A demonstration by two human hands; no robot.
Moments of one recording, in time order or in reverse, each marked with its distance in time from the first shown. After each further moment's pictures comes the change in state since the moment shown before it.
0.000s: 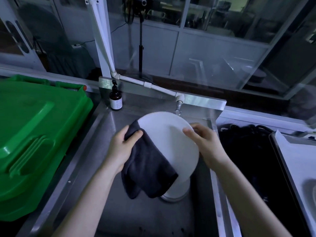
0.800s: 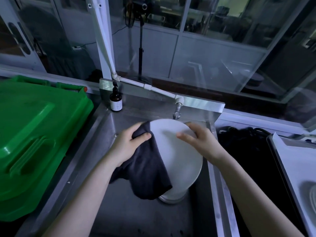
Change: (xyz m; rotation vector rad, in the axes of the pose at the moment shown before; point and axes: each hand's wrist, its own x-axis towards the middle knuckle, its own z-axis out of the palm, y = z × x) left_hand 0.011 0.012 -0.002 0.199 -0.233 0.093; right_hand 0.011 -0.007 -0.006 -0.258 -0.189 -0.108
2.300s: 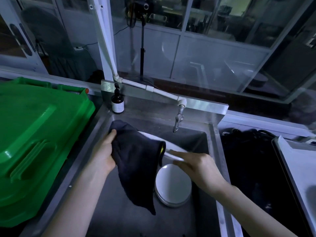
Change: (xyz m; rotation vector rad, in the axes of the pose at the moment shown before) left_hand 0.002 -0.011 -0.030 -0.751 0.385 -0.481; right_hand -0.043 0.008 0.029 -0.518 0.002 -0.345
